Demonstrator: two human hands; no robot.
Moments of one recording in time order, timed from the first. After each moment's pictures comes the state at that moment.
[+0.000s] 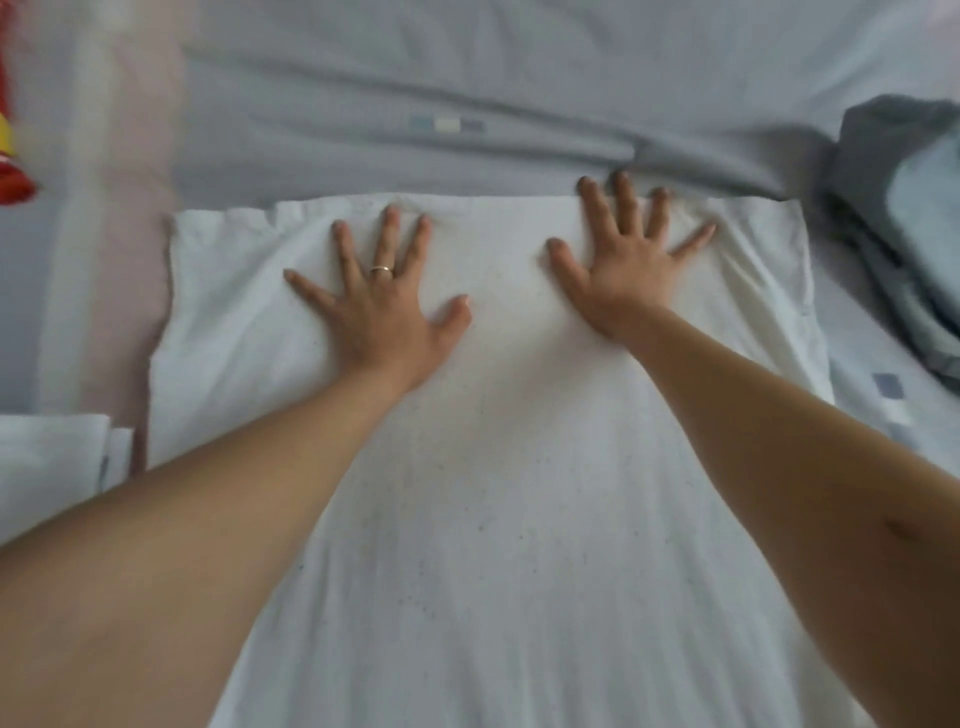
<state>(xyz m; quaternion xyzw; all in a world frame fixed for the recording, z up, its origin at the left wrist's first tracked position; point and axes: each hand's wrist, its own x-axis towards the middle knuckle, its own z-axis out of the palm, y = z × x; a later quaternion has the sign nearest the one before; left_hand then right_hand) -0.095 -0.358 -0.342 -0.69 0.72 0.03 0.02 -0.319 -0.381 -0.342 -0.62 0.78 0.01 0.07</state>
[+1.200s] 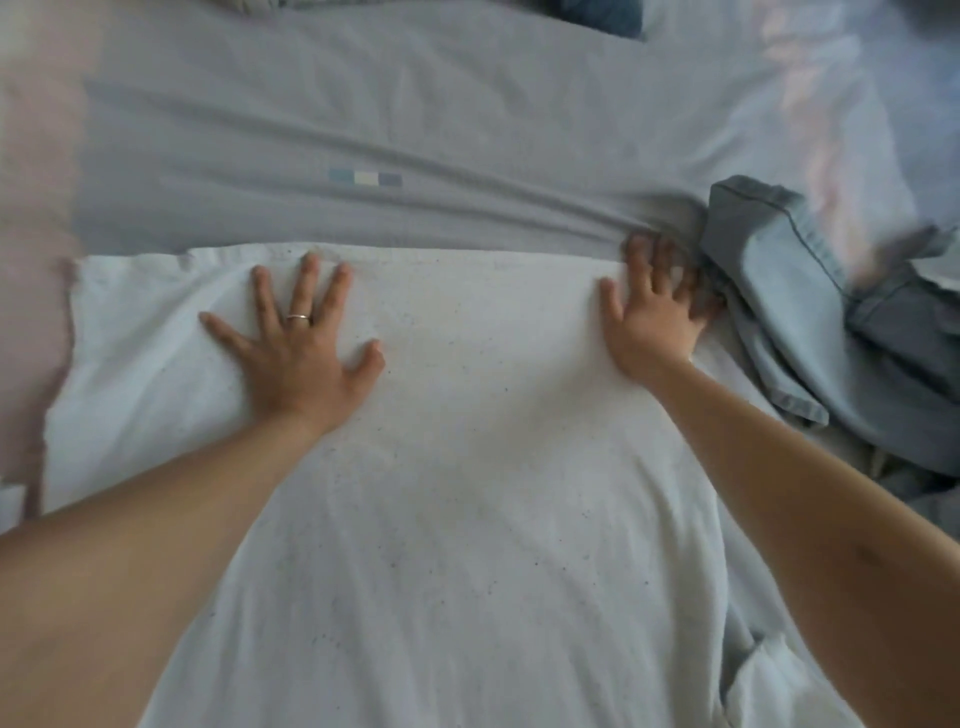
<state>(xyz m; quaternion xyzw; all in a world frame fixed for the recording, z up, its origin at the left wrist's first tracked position) -0.097 -0.362 -0.332 -0.69 0.72 0.04 0.02 -0.433 -0.363 -0.316 -0.52 0.85 0.03 0.12</state>
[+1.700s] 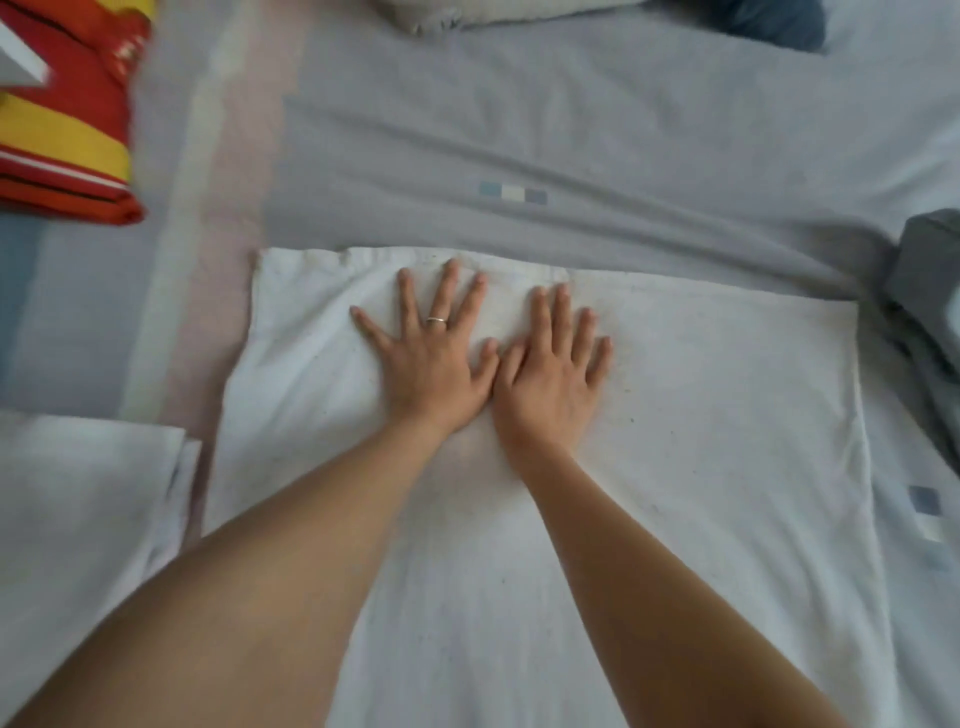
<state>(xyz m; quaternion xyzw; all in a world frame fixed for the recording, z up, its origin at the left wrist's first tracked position) -0.097 -0.363 -0.334 -0.70 0.71 0.05 0.04 -0.202 -0.341 -0.340 -0.60 0.78 -0.11 0.13</state>
